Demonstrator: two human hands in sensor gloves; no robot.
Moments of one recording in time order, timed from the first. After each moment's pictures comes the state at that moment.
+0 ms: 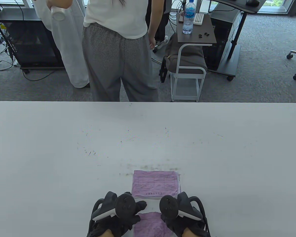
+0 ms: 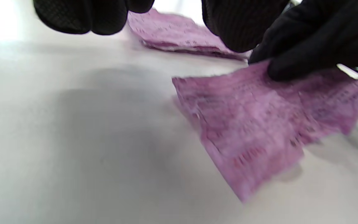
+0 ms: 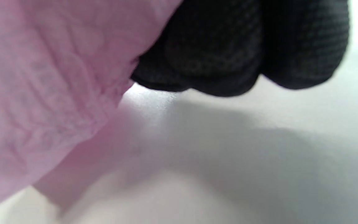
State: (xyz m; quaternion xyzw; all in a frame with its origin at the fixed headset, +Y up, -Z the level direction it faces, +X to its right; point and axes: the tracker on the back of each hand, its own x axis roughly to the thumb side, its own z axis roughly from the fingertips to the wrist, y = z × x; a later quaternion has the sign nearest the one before) left_hand -0.127 -0.745 -0.219 -0.29 -0.26 0.10 0.92; right_hand 0.071 -0.757 -0.225 0.22 0.17 0.96 0.08
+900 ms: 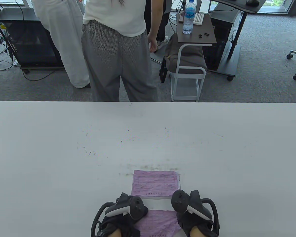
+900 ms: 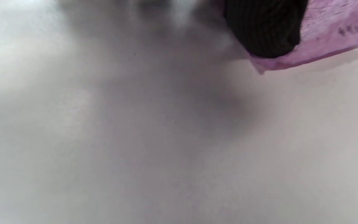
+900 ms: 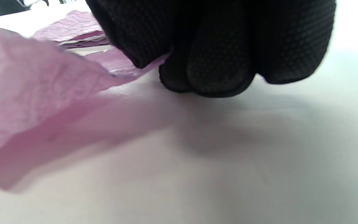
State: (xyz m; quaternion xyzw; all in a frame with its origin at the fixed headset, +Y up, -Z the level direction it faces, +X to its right) left_hand -0.117 -0.789 -0.221 -0.42 -0.20 0.01 0.88; right_hand 0.111 -0.760 -0.228 0.08 0.22 0.97 0.06
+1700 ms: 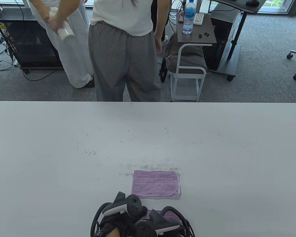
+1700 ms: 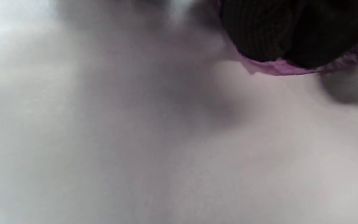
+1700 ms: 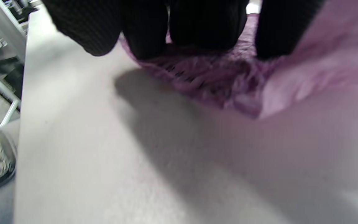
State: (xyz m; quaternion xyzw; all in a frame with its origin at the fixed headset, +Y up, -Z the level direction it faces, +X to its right) left_hand -0.123 -0.788 -0.222 -0.43 -0.20 0.04 0.88; right_hand 0.007 -0.763 -0.181 0.41 0.27 0.87 0.00
